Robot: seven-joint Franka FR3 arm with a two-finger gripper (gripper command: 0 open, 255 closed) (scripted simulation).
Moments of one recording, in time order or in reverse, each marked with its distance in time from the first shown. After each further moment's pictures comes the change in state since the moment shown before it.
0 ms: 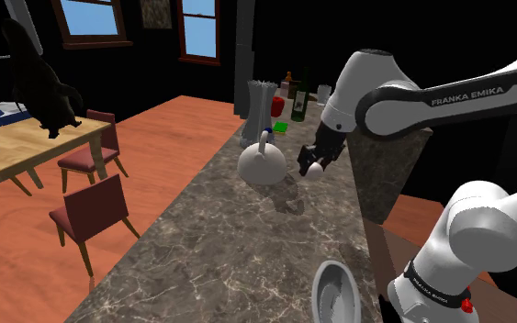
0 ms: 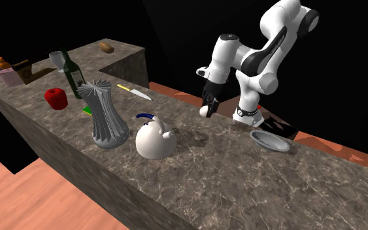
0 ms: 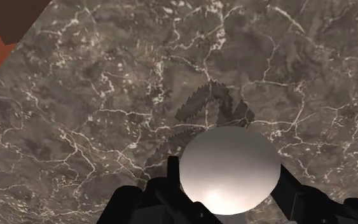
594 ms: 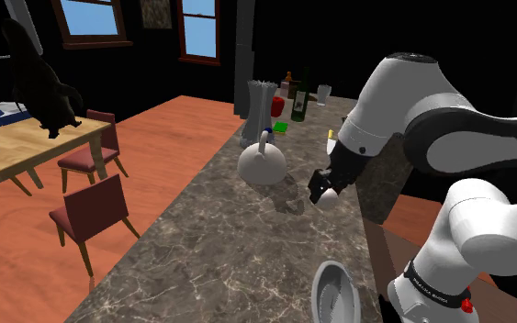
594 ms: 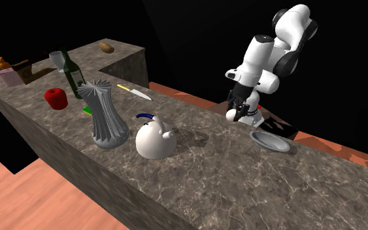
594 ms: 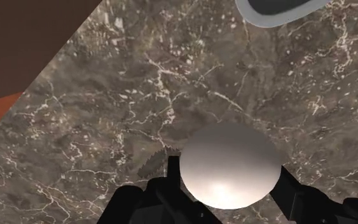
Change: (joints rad) arm 0.162 -0.250 0.174 -0.101 0.122 -0.151 0.215
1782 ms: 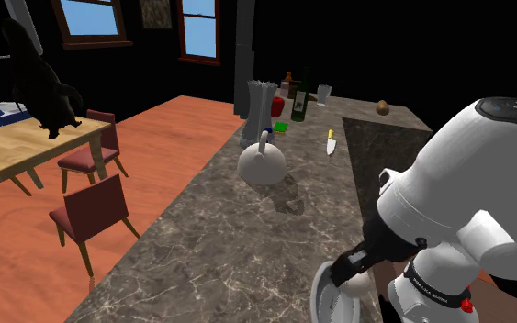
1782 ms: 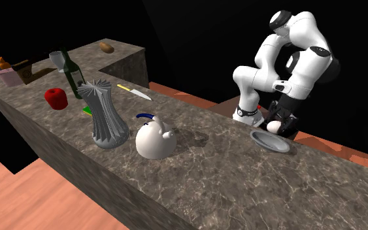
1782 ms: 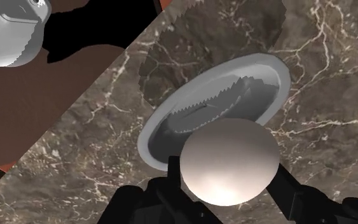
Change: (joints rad) arm 0.252 -0.069 0.377 0.031 0.259 -0.090 0.400
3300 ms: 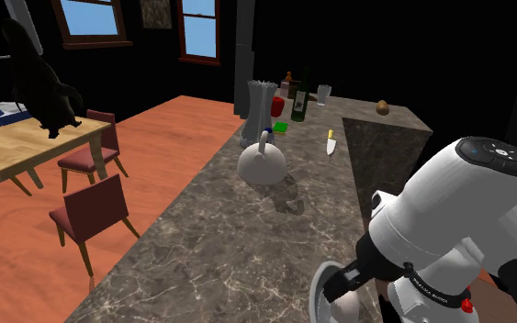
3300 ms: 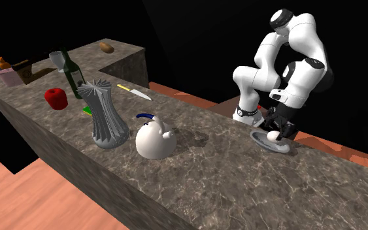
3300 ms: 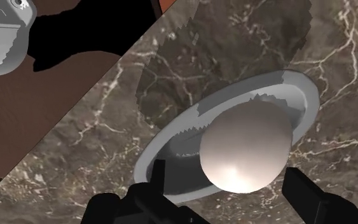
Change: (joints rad) arm 0.023 0.044 0.075 -0.083 0.063 0.125 0.017
